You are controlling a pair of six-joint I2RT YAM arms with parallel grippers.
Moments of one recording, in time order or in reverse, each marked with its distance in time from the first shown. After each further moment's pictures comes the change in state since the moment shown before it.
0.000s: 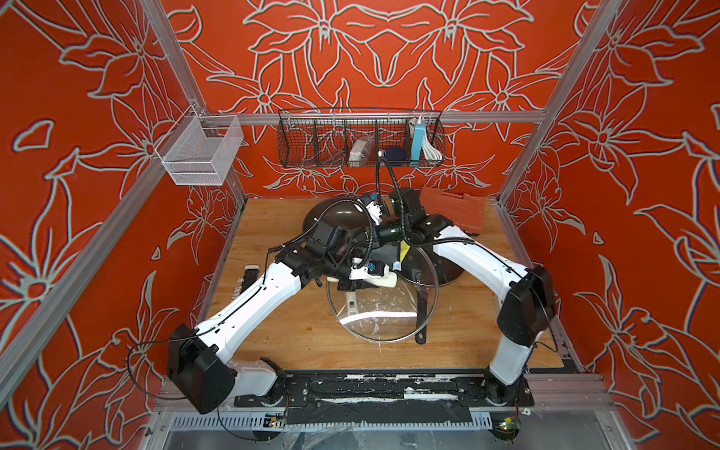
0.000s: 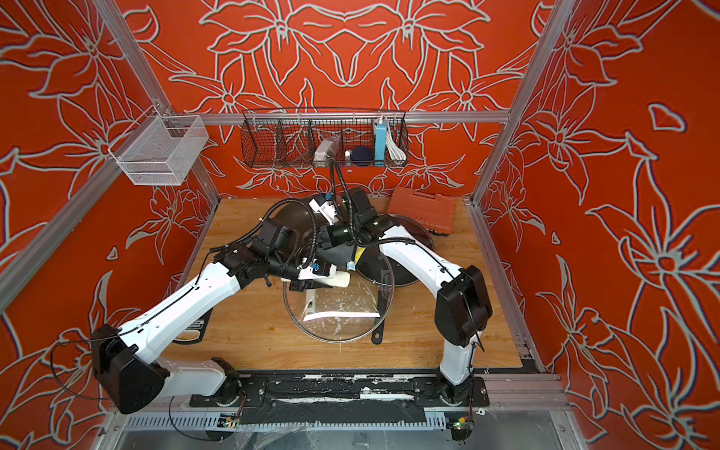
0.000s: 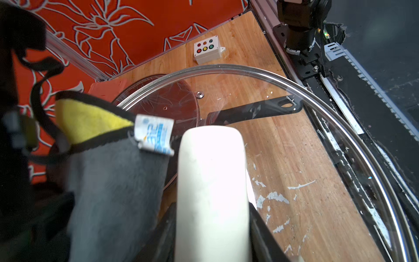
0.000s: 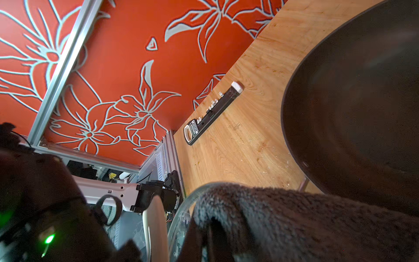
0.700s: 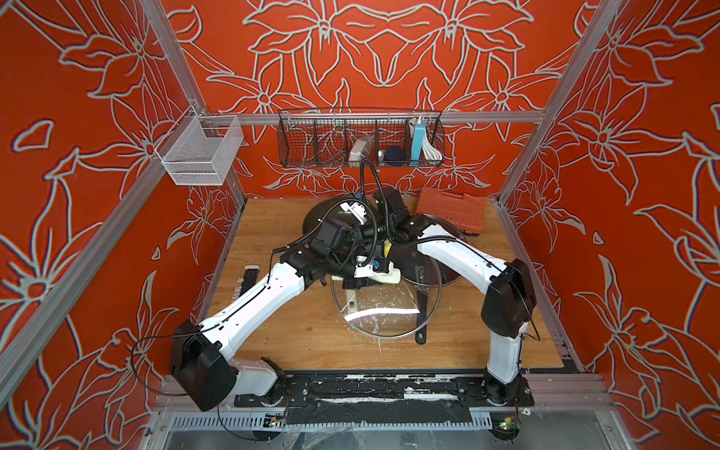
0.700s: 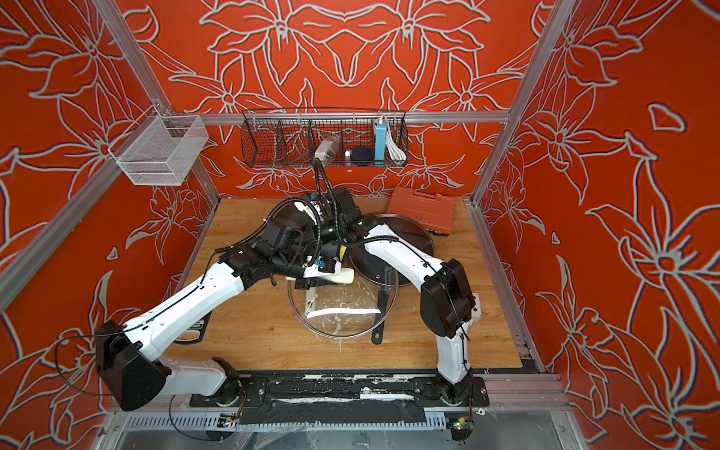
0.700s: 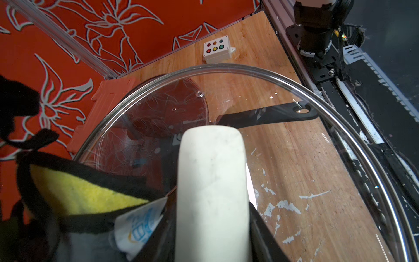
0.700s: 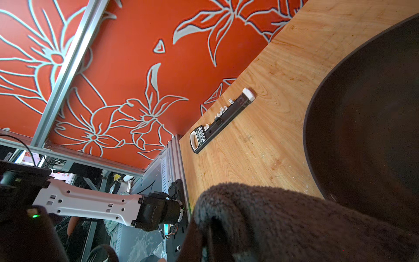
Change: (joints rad) left arm -0.014 0.007 -0.017 0.089 -0.059 -0.081; right arm 0.042 0.087 0.083 0.047 0.006 0.039
